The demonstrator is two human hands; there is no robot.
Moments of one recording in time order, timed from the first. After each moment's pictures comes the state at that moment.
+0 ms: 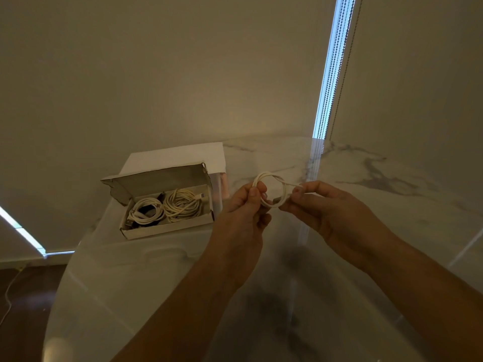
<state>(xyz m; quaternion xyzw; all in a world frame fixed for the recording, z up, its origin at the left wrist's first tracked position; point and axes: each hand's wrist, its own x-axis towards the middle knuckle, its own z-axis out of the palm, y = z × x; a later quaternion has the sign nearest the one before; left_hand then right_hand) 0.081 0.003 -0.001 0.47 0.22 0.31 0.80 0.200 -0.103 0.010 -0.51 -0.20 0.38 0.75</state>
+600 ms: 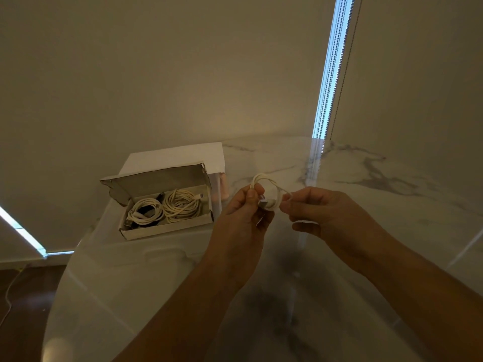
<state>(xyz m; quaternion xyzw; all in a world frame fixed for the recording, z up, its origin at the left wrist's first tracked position) 0.082 0.003 -0.005 0.40 0.19 0.31 0.84 0.190 -0.104 0.013 -0.66 -0.28 0.31 0.62</state>
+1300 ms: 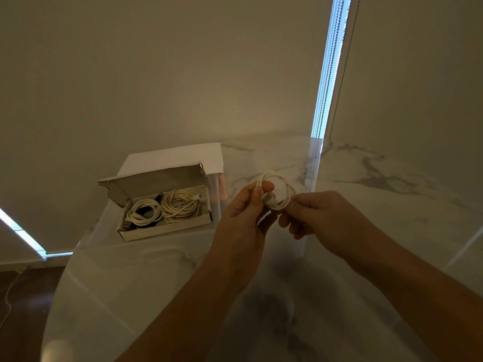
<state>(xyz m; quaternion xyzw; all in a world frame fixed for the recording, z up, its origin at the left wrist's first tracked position) 0.082 0.000 -0.008 0.49 0.16 0.31 0.80 0.187 -0.108 0.020 -0.75 -0.39 0.22 0.48</state>
